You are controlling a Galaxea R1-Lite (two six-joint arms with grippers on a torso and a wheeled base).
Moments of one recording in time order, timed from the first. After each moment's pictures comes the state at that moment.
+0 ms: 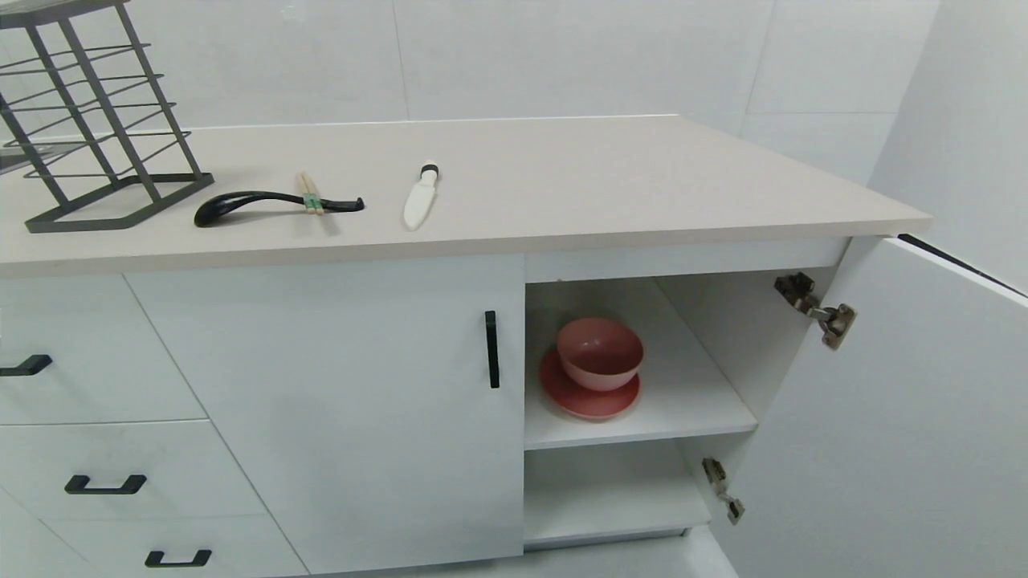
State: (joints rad) left arm 0.00 0.00 0.00 -0.06 -0.20 0.01; right arm -0.01 0.07 0.00 -0.10 -0.07 -0.09
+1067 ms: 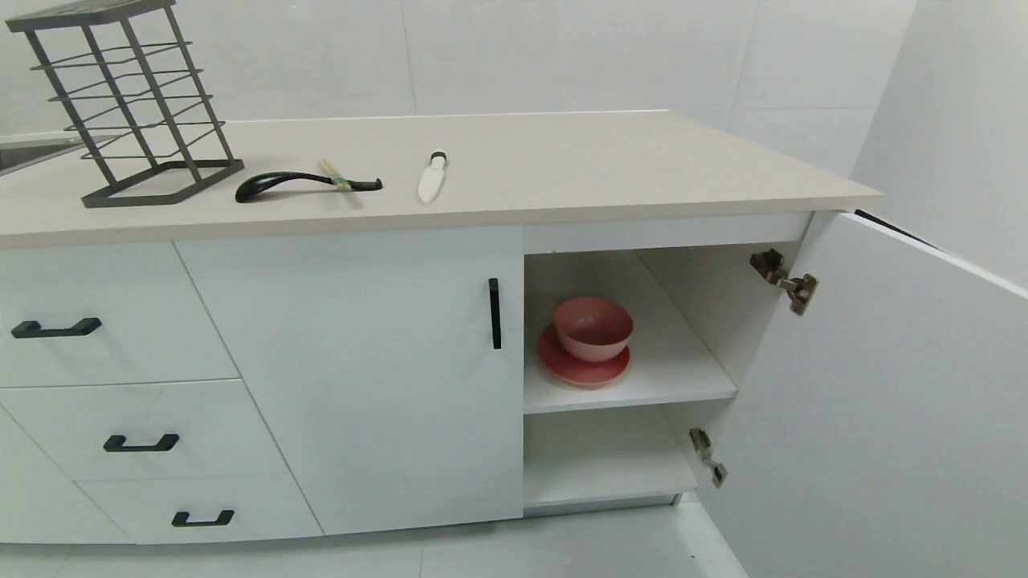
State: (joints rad) left arm 0.00 0.00 0.00 -0.06 -0.21 -0.04; right arm 0.00 0.00 0.00 0.01 0.00 0.00
